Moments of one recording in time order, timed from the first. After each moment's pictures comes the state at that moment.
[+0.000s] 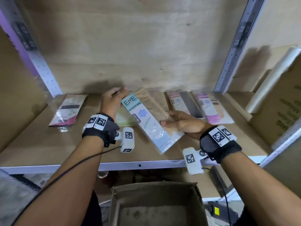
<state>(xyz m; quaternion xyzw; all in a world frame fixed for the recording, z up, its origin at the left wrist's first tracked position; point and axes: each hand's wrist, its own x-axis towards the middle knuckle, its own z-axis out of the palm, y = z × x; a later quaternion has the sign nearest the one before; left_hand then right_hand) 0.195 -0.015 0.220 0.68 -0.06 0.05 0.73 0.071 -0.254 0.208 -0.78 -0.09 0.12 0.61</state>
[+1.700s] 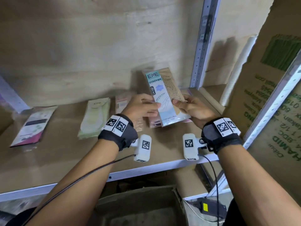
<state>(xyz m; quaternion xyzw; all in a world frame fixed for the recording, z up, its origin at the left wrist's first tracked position) 0.135 -0.176 0.237 0.72 -0.19 -0.19 0.64 0.050 -0.367 0.225 -0.70 0.11 -0.10 0.70</state>
